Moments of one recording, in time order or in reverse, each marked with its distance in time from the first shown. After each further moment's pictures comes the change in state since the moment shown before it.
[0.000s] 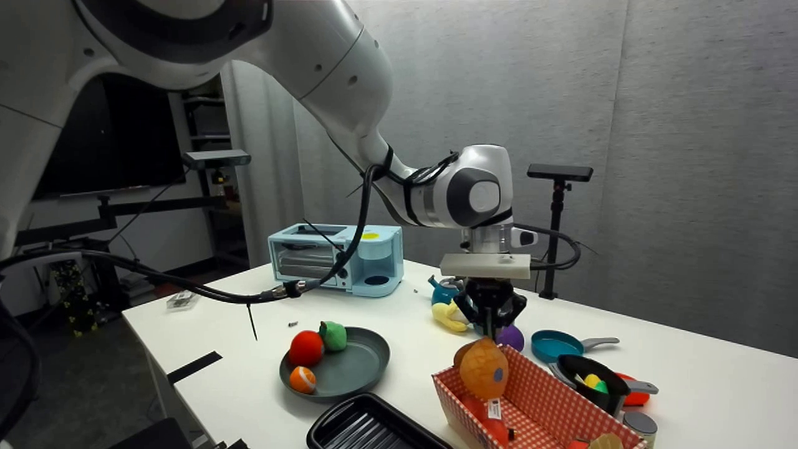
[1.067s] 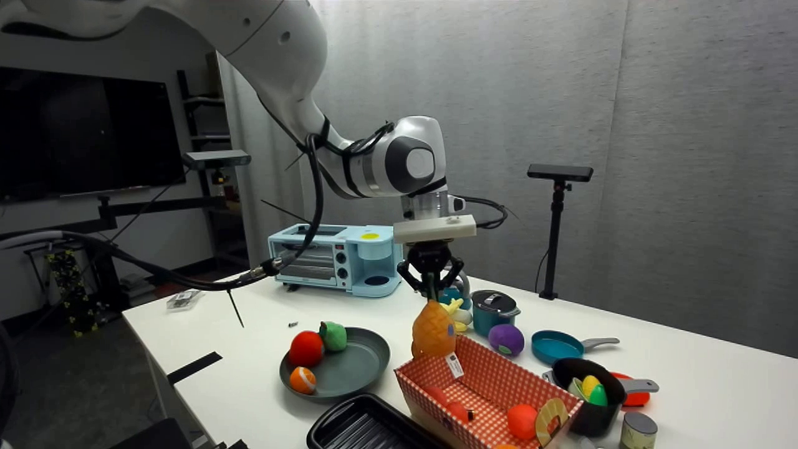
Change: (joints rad) arm 0.058 -0.215 0.117 -0.195 -0.037 0.003 -0.196
